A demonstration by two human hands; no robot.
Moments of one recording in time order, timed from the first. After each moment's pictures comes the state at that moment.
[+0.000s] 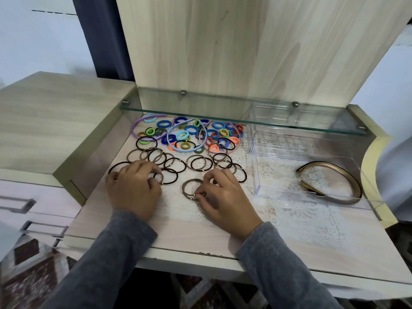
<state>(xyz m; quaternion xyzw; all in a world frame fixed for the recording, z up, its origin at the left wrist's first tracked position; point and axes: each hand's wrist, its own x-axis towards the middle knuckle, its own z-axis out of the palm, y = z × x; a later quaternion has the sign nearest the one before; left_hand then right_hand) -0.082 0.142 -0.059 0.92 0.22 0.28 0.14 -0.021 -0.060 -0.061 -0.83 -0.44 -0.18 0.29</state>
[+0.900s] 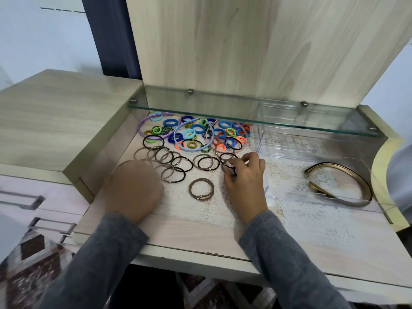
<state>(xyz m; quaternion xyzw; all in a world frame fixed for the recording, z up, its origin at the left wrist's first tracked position) -0.099 0.169 -0.062 0.93 0.21 0.23 0.18 0.009 -0.050 -0.067 -0.90 -0.19 -0.26 0.30</state>
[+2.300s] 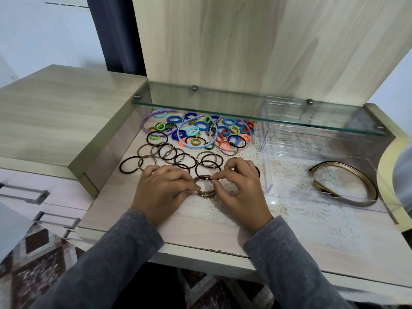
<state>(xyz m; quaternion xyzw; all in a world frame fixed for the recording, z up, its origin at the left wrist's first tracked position) -0.090 0.139 -0.061 0.95 -0.07 0.27 0.13 -0.016 -0.057 -0.057 -0.81 -0.36 -0.22 0.40</state>
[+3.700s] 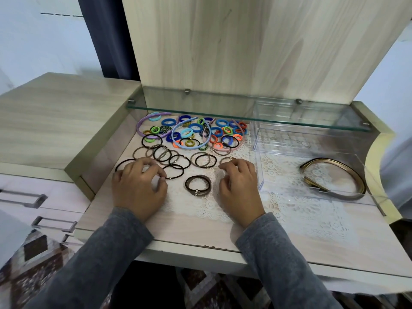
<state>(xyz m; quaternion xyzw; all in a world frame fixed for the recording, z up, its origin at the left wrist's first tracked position) -0.094 0.155 -0.066 0.95 0.16 0.28 0.07 -0.009 -0.057 -0.067 -0.90 -0.24 -0.20 0.32</state>
